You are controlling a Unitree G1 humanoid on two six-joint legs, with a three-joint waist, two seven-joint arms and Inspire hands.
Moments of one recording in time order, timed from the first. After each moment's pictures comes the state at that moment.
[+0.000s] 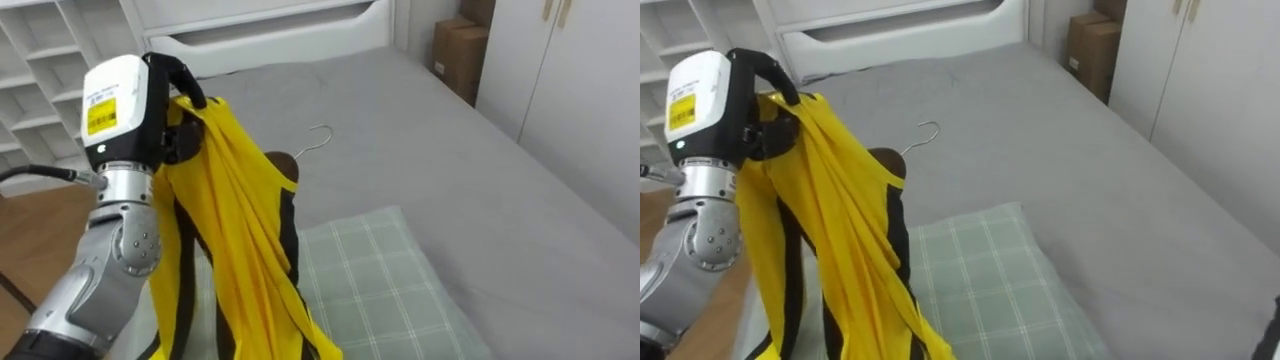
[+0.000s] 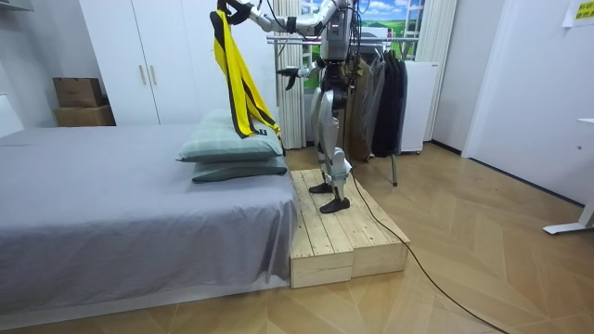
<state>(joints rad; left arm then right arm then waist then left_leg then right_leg) -0.55 0.50 -0.22 0.37 0.58 0.04 0.53 0.04 -0.37 -0.14 0.64 -0.68 0.01 -0.75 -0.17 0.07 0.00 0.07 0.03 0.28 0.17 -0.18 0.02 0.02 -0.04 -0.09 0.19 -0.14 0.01</state>
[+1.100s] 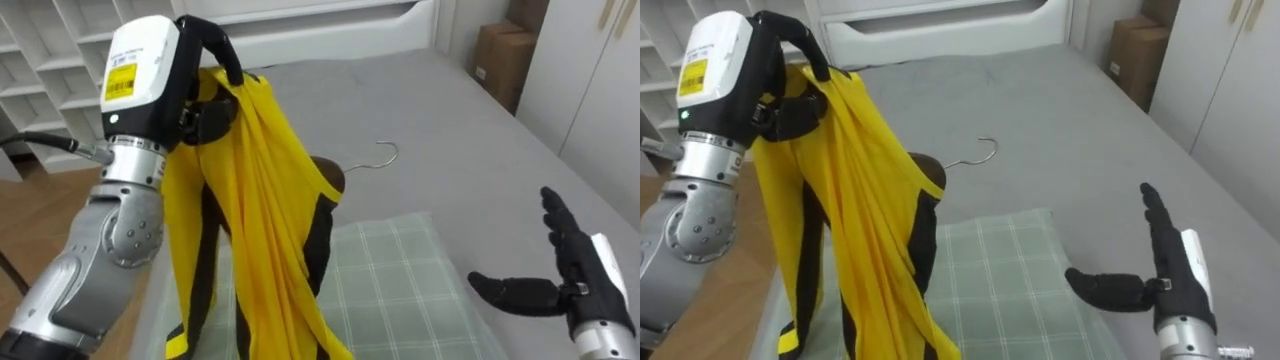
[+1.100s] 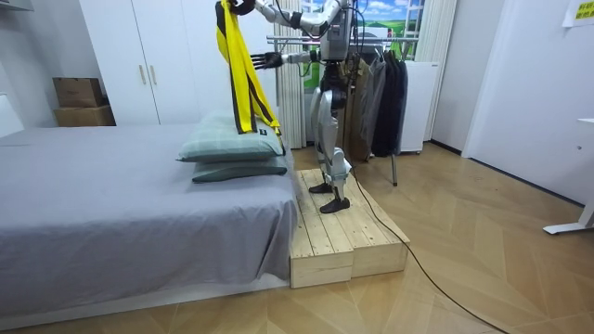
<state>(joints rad) -0.54 0.53 -0.20 0.17 0.60 -0.05 0.38 0.02 -0.40 0.00 0.14 0.09 -0.06 -0.18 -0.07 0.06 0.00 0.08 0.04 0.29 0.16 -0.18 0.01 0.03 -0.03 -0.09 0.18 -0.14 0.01</state>
